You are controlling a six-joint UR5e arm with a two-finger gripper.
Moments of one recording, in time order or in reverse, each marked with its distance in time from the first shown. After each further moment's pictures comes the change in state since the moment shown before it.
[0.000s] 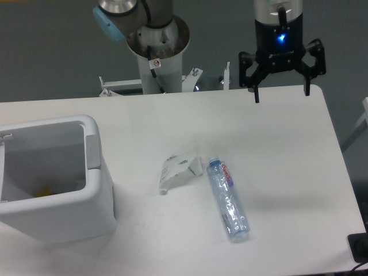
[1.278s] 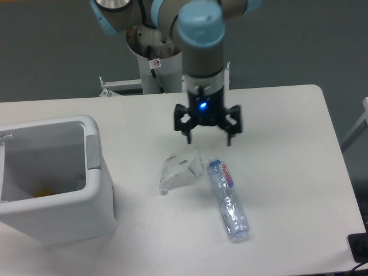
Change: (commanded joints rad) arm -0.265 -0.058 -0.459 0.267 0.025 0.260
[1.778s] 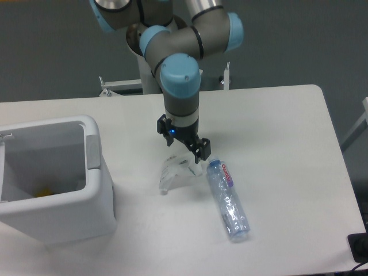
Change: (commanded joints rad) arm -0.028 -0.150 -0.040 0.055 0.020 0.126
